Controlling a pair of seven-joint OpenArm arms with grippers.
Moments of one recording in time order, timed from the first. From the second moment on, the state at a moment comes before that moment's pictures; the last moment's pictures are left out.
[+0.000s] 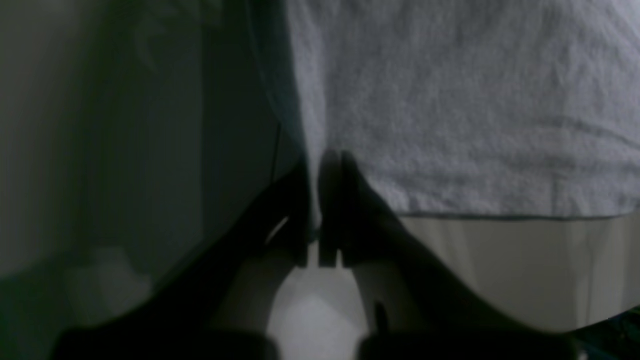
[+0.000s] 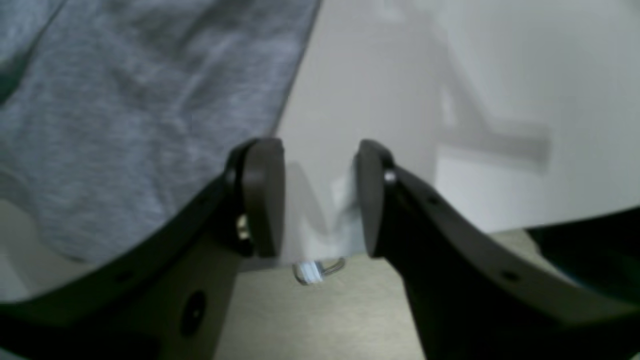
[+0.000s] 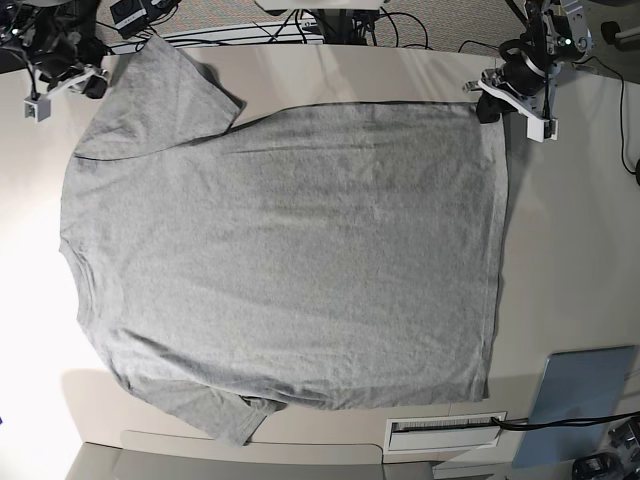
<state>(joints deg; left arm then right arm) 30.7 -7.9 -24.0 99.5 -37.0 -21.9 44.2 -35.0 19.1 41.3 95.3 46.5 21.4 -56.3</state>
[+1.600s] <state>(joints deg) 35.1 -8.0 -25.9 110.9 -37.3 -22.2 47.1 -34.2 17.0 44.7 105.3 37.8 13.6 -54.7</state>
